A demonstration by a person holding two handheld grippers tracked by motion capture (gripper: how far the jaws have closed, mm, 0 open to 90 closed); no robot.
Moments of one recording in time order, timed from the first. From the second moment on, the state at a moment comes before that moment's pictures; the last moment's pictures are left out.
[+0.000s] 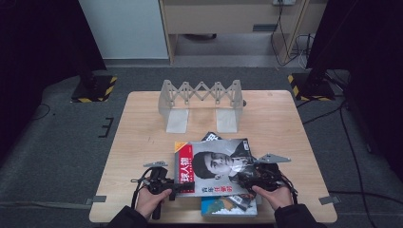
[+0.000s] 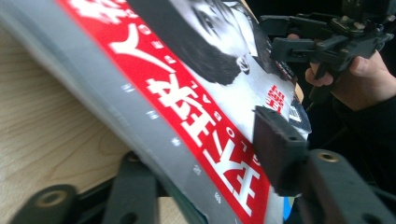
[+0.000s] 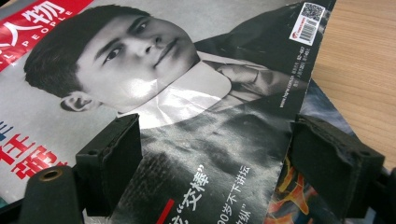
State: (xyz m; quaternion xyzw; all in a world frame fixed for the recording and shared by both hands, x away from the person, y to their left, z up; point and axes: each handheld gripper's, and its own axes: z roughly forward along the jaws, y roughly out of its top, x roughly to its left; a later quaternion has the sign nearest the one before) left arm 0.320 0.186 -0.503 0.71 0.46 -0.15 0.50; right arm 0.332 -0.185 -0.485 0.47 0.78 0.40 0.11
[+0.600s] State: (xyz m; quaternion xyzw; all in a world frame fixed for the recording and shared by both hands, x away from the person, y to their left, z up) left arm 0.331 0.201 -0.480 0.68 0.50 -0.16 0.52; right arm 0.338 -0.196 -0.482 0.49 0.76 0.42 0.12
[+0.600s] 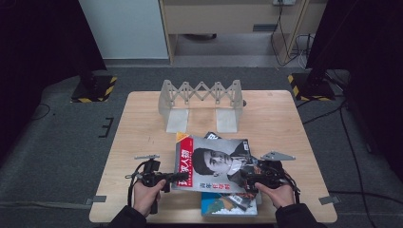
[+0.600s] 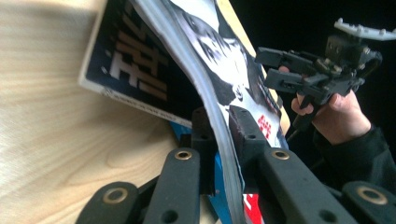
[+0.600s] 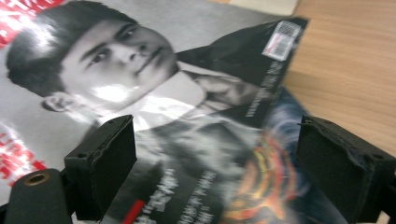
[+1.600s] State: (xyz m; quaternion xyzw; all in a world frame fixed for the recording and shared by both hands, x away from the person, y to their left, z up) left arm 0.360 0.224 -0.423 0.61 0.51 -0.12 0.59; right arm 0.367 -0.289 -0.501 0.56 0.73 0.31 0.25
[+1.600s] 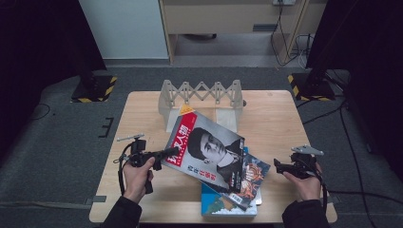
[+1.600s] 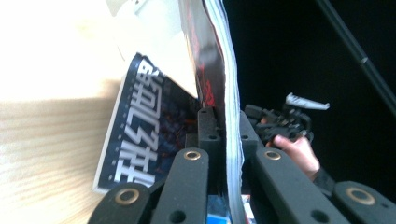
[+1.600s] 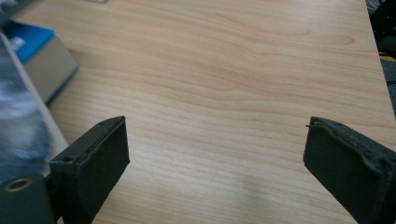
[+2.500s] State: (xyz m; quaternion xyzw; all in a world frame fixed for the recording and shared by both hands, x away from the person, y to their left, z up) left arm 0.381 0.260 -0.365 0.54 0.51 -0.07 0.66; right arm 0.381 -0.301 -0.529 0.56 0.76 0.26 0.22
